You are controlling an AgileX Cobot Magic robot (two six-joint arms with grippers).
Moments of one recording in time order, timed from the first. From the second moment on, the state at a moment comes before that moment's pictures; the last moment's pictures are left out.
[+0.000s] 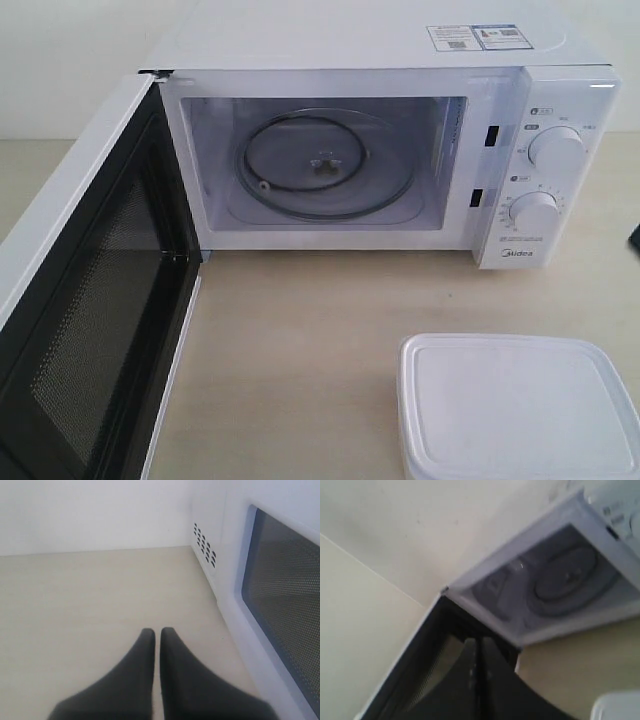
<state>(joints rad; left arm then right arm) -0.05 0.00 0.00 -0.08 0.31 0.11 0.60 0.32 -0.22 -0.42 0.04 1.26</state>
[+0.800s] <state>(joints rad) -0.05 0.00 0.00 -0.08 0.31 0.11 0.98 0.60 -0.07 -0.20 -0.08 1.47</state>
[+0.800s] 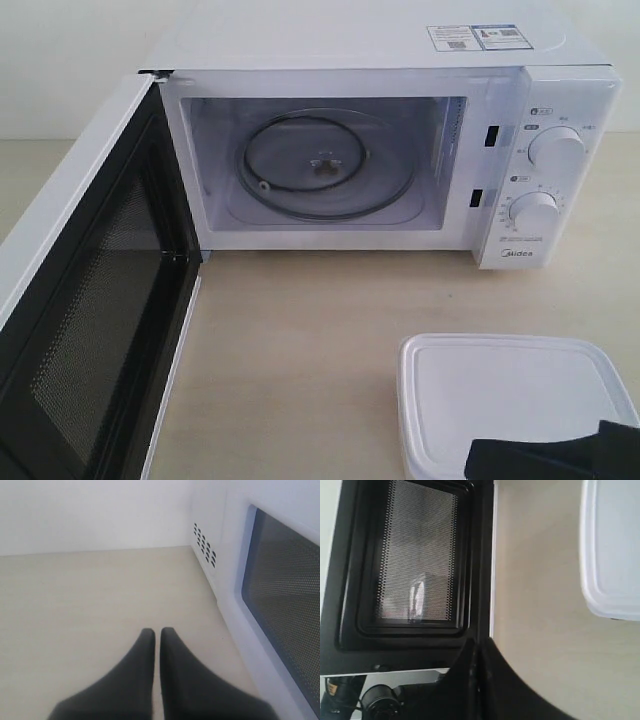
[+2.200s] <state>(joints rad) -0.05 0.00 0.00 -0.08 0.31 0.11 1.00 0.98 -0.07 -0.11 -0.23 1.31</state>
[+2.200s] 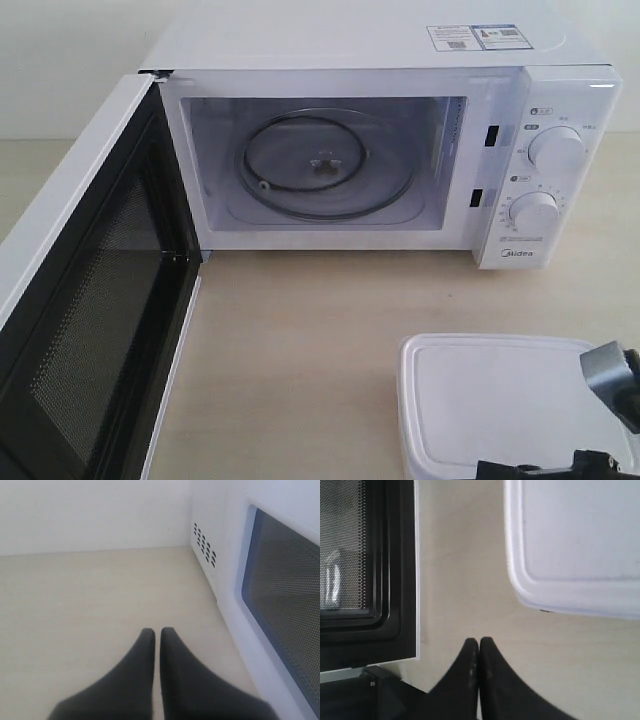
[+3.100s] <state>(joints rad) -0.05 0.00 0.00 -0.08 0.31 0.11 1.00 0.98 -0.01 0.46 -0.72 1.24</state>
